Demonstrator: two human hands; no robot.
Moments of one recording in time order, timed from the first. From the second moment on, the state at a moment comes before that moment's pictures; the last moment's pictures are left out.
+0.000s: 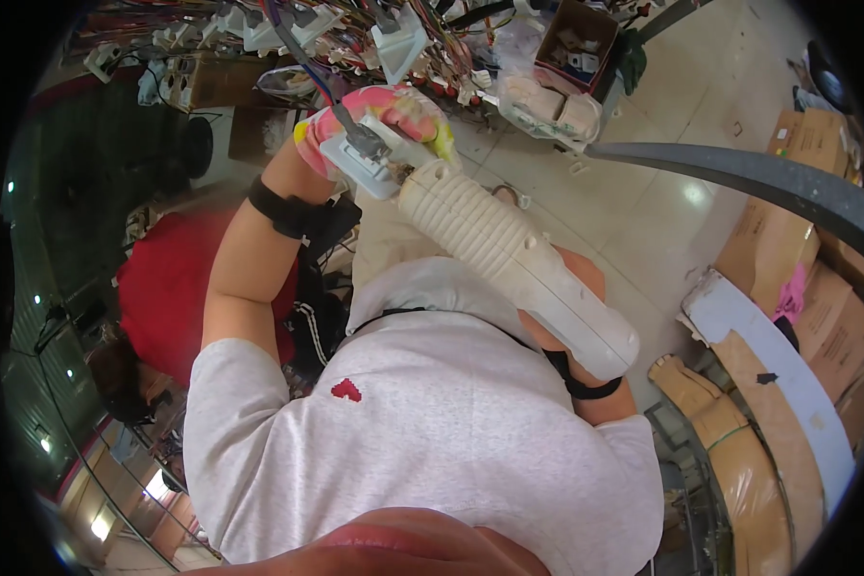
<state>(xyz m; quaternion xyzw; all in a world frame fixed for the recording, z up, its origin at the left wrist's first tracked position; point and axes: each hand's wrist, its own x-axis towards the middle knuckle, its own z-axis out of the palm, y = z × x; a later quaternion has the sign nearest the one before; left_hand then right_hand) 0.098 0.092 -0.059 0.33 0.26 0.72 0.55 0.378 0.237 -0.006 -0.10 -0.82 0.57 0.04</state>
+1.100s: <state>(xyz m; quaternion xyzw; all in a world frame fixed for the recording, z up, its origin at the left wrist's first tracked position) 0.092 0.088 -0.033 0.35 0.33 0.68 0.55 0.379 0.236 -0.007 -0.12 -0.84 0.53 0.09</state>
